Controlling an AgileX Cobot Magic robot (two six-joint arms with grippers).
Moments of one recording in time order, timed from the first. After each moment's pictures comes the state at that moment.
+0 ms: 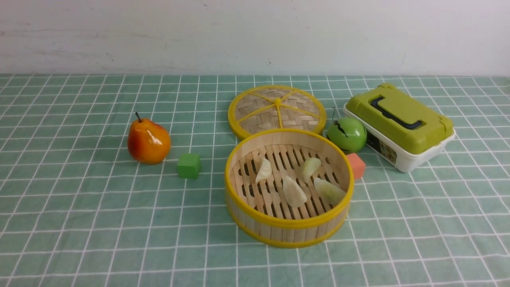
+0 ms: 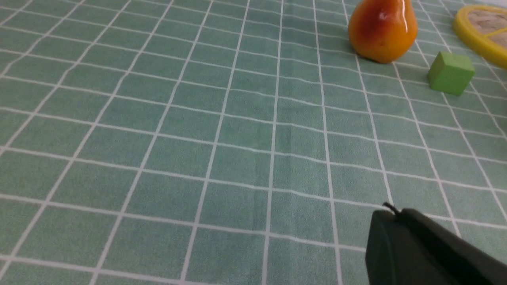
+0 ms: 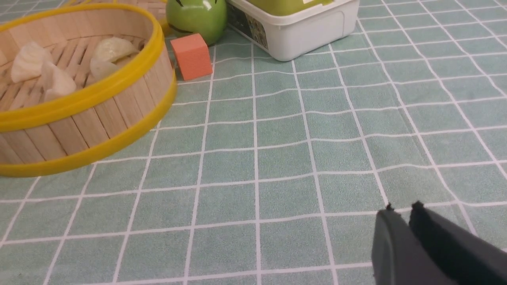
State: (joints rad) right arm 0.06 -0.01 0.02 -0.02 0.38 0.17; left arm 0.06 -0.01 0.03 -0.01 0.37 -0.17
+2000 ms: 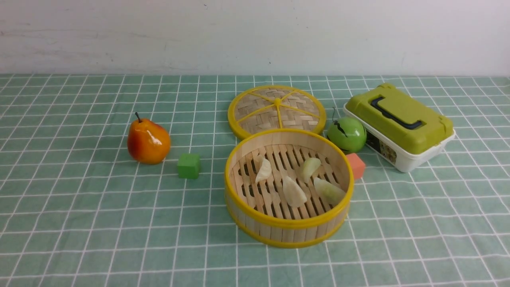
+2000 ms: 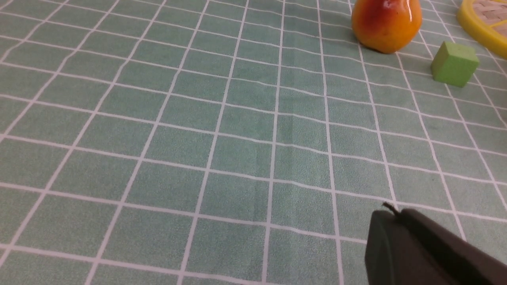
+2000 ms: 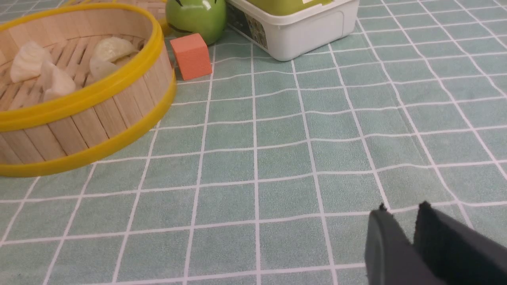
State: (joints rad) right arm 0.06 -0.01 0.02 -0.02 0.38 0.17; left arm 0.06 -0.01 0.03 -0.01 0.38 -0.18
